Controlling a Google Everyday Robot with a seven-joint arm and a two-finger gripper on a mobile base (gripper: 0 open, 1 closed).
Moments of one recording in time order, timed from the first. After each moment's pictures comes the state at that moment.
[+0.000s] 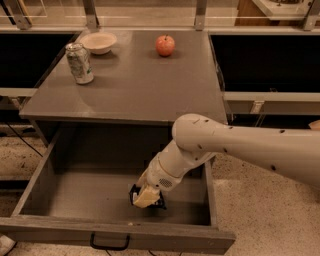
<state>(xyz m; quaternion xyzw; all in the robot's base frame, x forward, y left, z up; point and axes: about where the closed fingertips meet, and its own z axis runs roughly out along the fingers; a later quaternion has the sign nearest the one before) 0.424 0.048 0.654 -0.63 0.71 0.28 0.15</state>
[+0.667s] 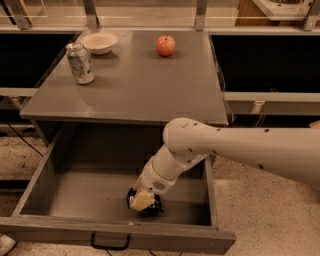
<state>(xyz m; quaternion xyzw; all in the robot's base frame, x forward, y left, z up) 0.422 0.056 0.638 -0.63 0.72 0.27 0.13</state>
